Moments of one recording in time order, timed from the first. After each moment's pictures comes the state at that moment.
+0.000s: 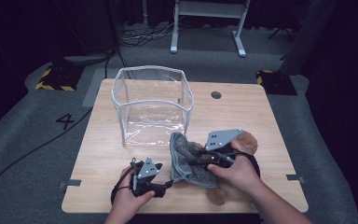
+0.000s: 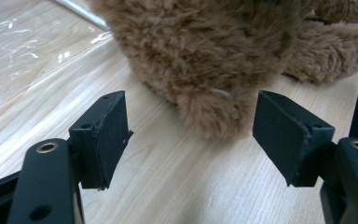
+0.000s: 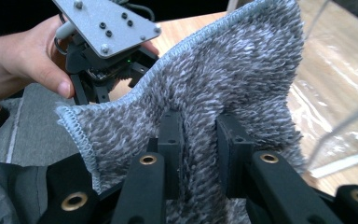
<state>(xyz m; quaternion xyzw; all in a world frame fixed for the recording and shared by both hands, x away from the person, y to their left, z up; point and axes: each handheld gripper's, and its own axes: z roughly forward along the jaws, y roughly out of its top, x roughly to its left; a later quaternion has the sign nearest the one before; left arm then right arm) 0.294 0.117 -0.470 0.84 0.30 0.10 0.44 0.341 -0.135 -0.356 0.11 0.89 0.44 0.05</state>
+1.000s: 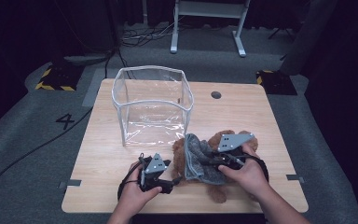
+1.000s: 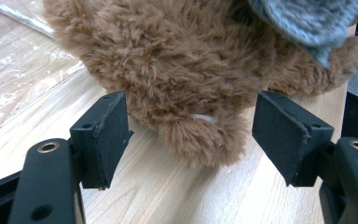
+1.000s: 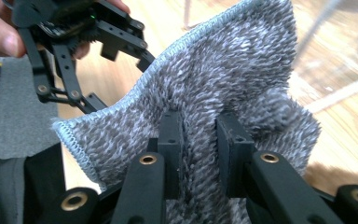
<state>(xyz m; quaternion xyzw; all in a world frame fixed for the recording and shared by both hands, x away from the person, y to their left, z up) 0.309 0.099 -0.463 0.84 0.28 0.08 0.45 0.347 -0.179 -0.383 0.17 0.88 0.43 0.08</state>
